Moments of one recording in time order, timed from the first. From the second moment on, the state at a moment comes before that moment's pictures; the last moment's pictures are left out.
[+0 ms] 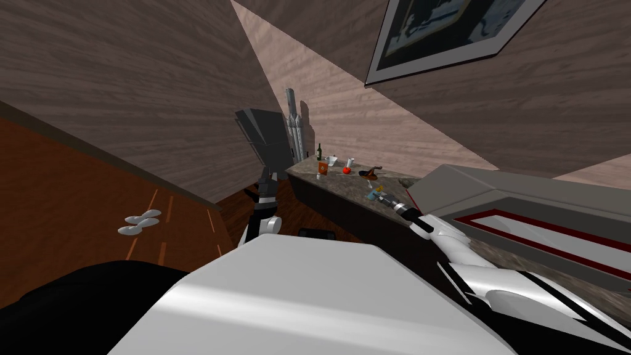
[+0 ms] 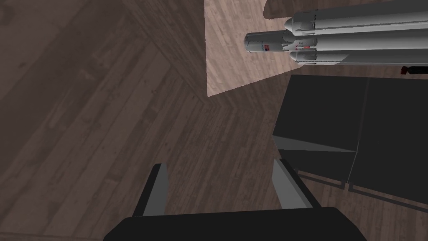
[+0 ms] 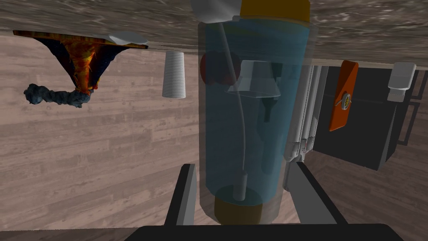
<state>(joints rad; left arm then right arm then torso) 0.51 -0.02 -0.06 -2.32 0.04 -0.35 -0.15 -0.16 -0.91 0.06 -0.67 0.45 -0.89 0.47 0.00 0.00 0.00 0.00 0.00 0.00</state>
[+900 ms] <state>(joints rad) 0.51 -0.02 -0.06 -2.32 0.04 -0.35 -0.15 -0.05 -0.87 0.03 -0.79 0.47 -0.81 0.47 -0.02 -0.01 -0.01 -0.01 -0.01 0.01</state>
